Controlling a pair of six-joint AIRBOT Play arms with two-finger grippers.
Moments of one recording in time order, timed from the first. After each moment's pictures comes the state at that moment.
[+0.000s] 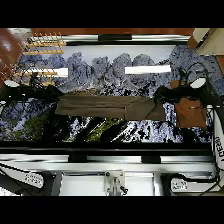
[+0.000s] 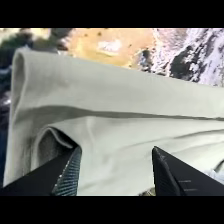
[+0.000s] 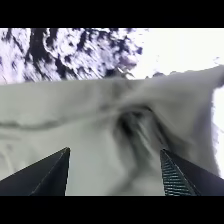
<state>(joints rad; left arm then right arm) 0.30 -1.73 1.38 0.70 -1.19 -1.19 -0.17 -1.51 1.23 -1.01 1.02 1.35</state>
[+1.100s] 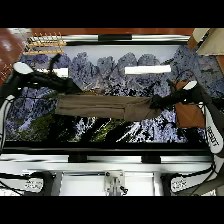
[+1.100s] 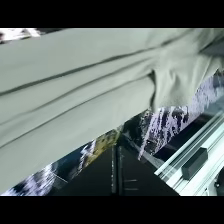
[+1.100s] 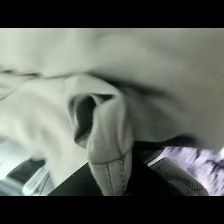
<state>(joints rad) -0.08 -1.58 1.46 0.70 -1.25 -1.17 -0.14 -1.66 1.29 -0.93 1.25 1.33</state>
